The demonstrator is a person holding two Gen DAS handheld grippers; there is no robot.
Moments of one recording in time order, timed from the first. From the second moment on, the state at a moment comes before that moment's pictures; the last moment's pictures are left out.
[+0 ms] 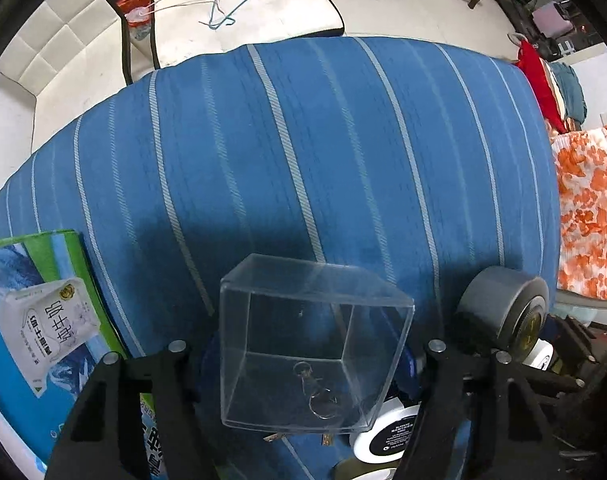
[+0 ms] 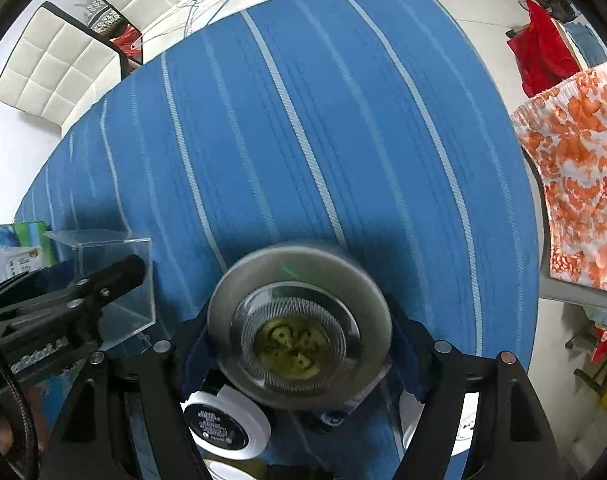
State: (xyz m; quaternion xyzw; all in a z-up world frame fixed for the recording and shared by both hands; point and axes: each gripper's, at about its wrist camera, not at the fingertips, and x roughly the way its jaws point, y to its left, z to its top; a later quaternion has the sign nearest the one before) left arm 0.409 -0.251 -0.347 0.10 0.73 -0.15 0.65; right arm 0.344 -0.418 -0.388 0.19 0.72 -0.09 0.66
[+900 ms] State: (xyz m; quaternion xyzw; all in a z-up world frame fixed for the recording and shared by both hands) left arm 0.342 -0.144 -0.176 -0.05 0.66 -0.13 0.74; right arm 0.282 -0.352 -0.239 0.17 0.64 -0.02 0.75
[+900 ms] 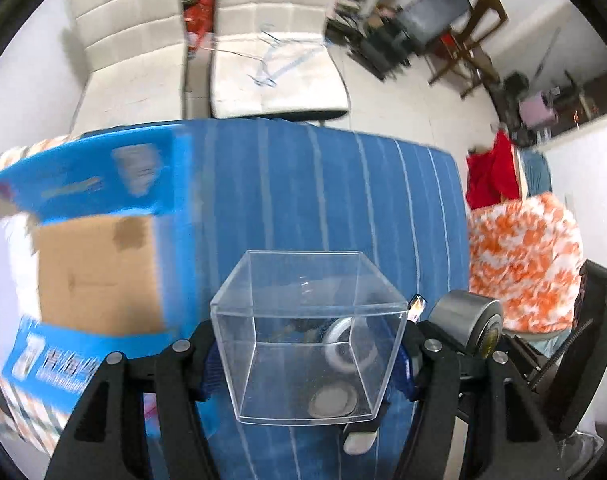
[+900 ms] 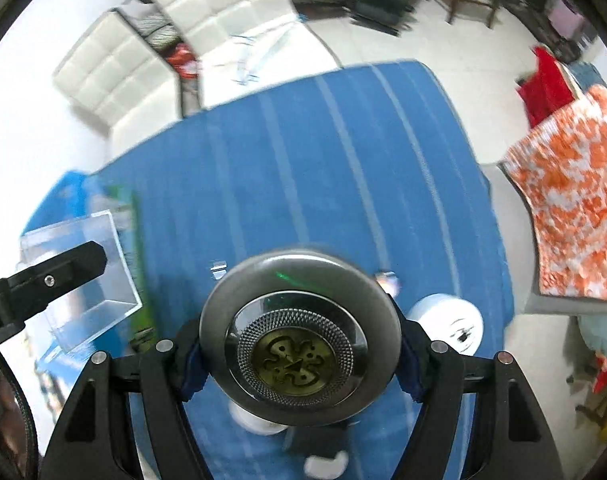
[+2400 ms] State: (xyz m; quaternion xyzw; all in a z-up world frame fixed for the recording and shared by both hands) left arm 0.460 0.069 -0.322 -0.07 0.78 -0.08 0.62; right arm 0.451 -0.040 -0.341 0.02 0.70 0.13 0.70
